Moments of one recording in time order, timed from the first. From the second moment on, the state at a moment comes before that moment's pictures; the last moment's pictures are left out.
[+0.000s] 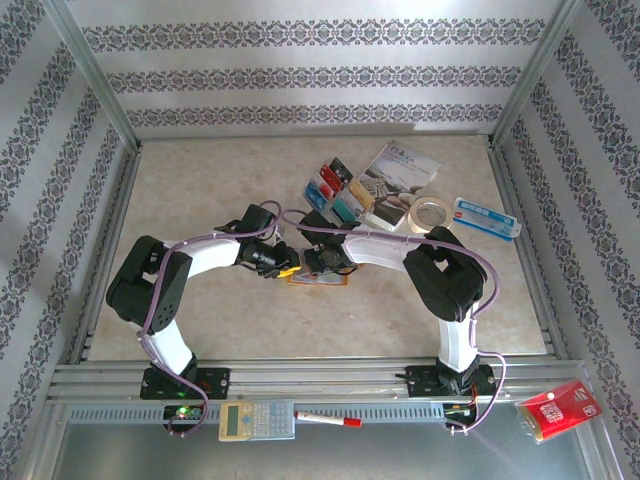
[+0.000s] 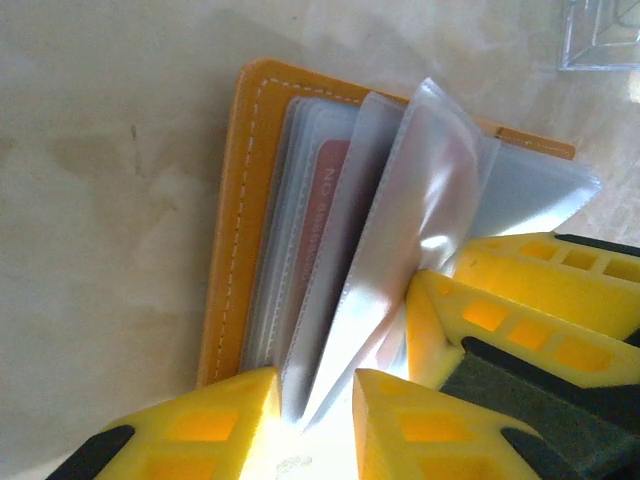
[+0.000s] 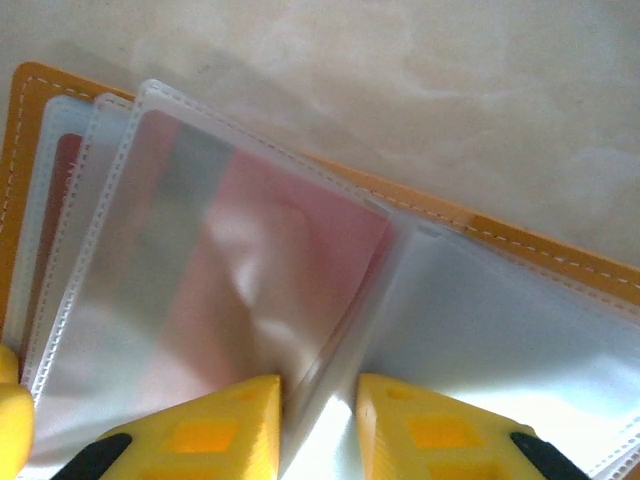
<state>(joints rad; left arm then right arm) -0.42 1.74 0.91 -0.28 0.55 -0.79 0.78 1.94 1.24 -0.54 0.03 0.55</state>
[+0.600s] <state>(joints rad) -0.42 1.74 0.92 -0.28 0.57 -0.79 0.77 1.94 1.23 -0.53 0.01 0.55</state>
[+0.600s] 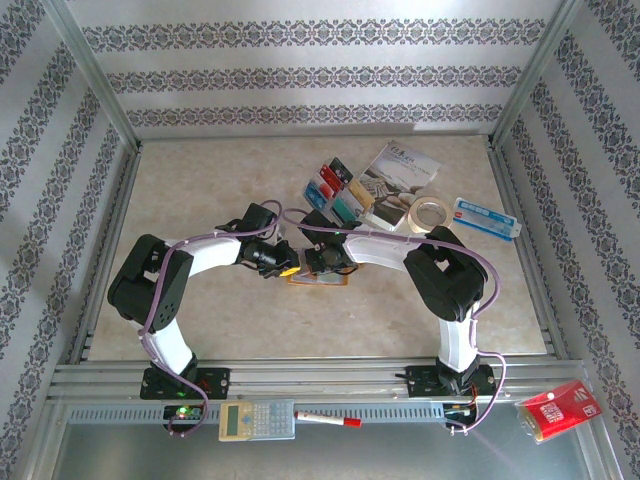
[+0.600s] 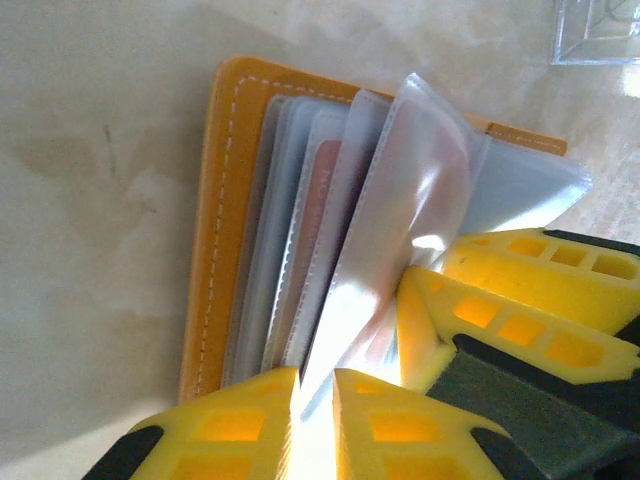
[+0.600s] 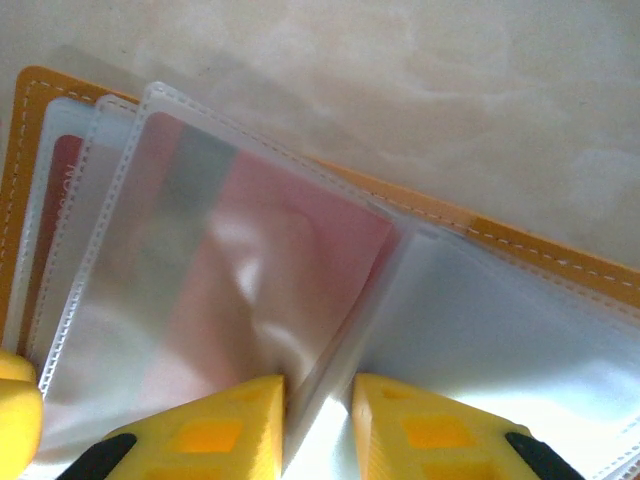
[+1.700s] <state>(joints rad) -0.44 1.77 0.95 -0.31 0.58 -0.77 0.75 1.92 1.20 -0.50 -0.03 0.55</state>
